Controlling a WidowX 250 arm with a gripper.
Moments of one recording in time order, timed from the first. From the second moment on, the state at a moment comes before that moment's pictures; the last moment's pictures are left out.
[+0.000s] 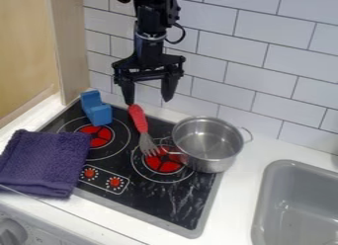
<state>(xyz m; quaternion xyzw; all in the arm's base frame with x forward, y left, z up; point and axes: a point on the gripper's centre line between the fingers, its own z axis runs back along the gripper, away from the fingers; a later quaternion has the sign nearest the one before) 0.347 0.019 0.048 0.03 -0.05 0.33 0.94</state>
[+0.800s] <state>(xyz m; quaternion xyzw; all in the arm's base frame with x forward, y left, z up) 0.280 0.028 0.065 0.03 -0.05 0.38 0.92</state>
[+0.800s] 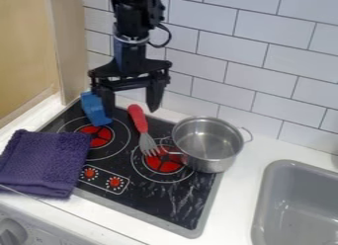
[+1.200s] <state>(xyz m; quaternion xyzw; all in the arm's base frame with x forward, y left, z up) 0.243 0.072 0.045 0.04 -0.03 0.45 0.89</state>
